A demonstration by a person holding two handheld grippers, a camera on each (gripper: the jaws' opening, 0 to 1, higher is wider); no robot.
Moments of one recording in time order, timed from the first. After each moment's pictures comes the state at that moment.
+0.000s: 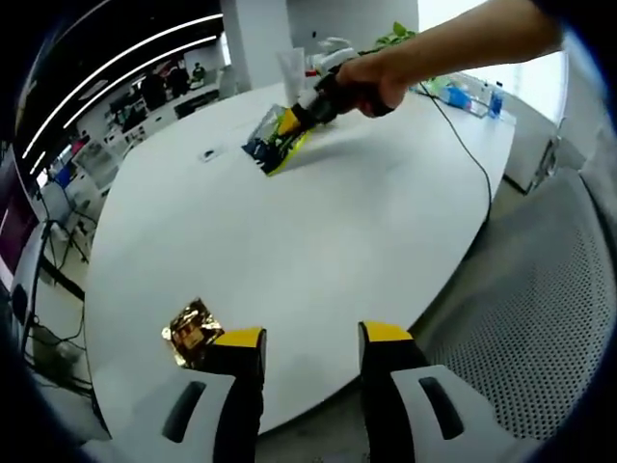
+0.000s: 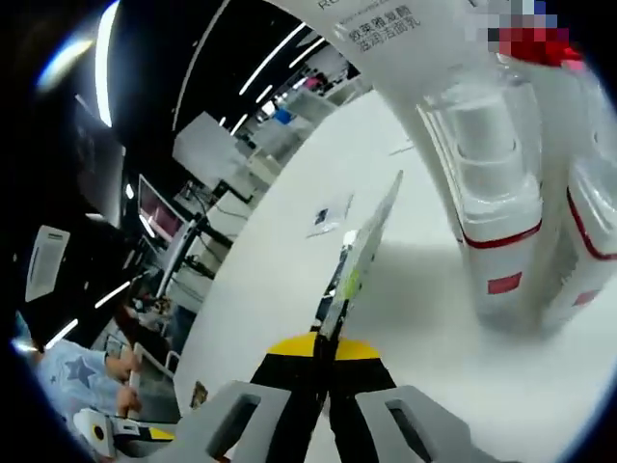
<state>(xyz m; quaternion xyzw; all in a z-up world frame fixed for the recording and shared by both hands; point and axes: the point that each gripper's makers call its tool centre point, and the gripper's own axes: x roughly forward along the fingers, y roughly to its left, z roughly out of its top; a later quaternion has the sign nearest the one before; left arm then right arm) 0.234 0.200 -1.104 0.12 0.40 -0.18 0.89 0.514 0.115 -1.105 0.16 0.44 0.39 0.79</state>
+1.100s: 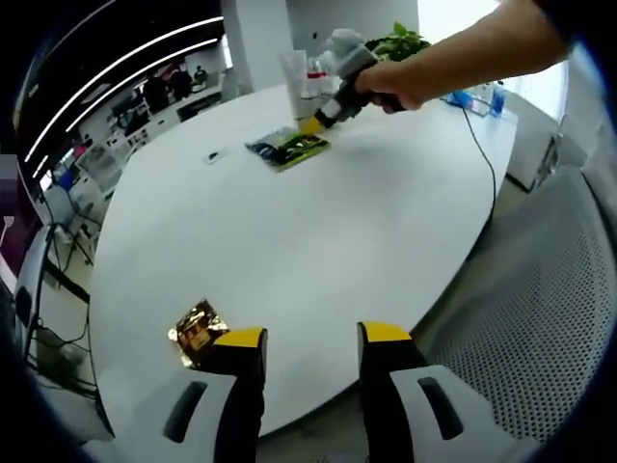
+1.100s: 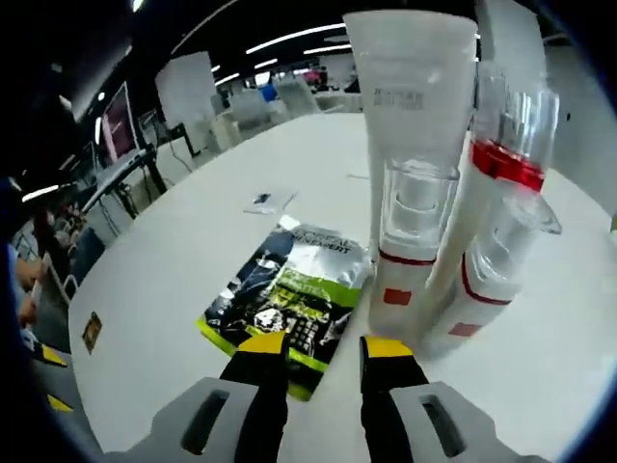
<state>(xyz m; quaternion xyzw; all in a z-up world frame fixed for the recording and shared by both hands) 0.235 0.203 -1.102 0.13 0.40 -0.17 0.89 0.525 0.068 -1.106 -0.12 0.33 0.34 0.87</state>
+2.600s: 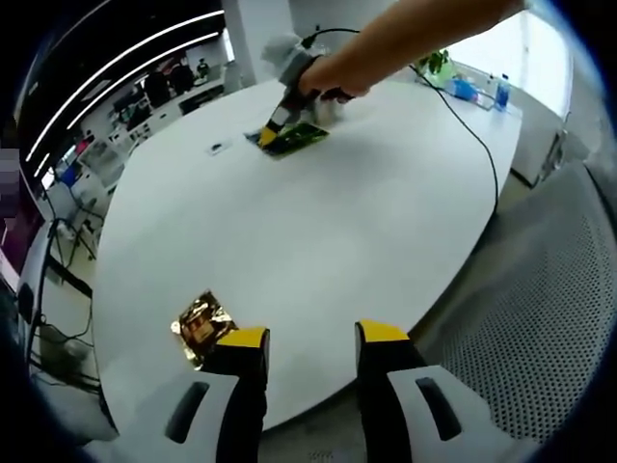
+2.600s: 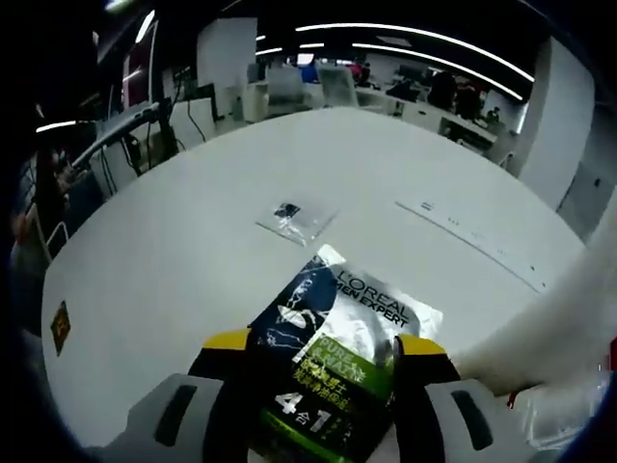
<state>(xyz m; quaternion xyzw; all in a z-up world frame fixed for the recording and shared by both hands) 0.232 0.211 -1.106 0.14 0.41 -0.16 0.89 0.577 0.135 -1.115 -0.16 0.32 0.36 0.86</state>
